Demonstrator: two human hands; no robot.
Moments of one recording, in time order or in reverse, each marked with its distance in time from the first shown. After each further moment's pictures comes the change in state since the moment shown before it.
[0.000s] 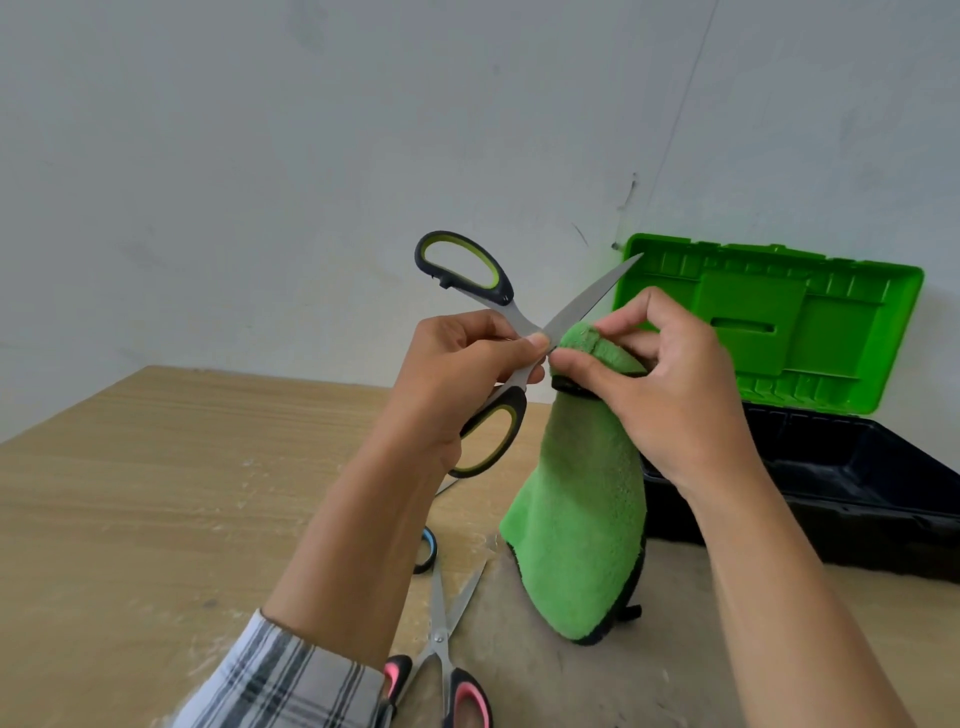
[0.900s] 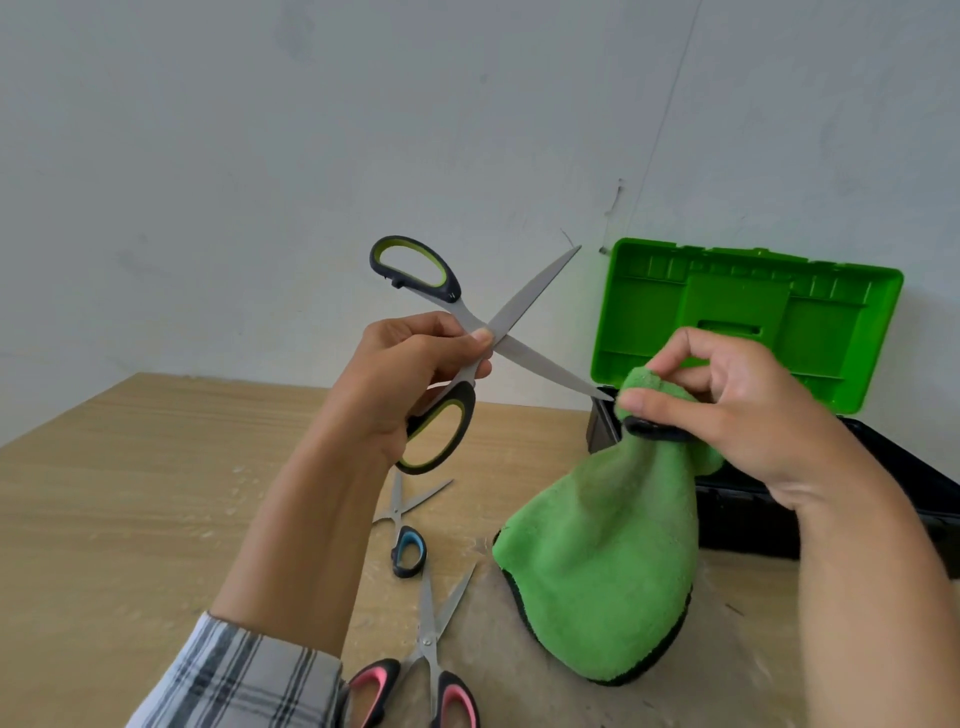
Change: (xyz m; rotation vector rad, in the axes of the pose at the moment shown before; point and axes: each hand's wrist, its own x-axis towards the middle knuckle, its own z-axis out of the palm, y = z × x) left_hand 0.002 0.007 -0.025 0.003 0.004 -0.073; right_hand 0.004 0.015 -0.064 0.110 -0.339 0.199
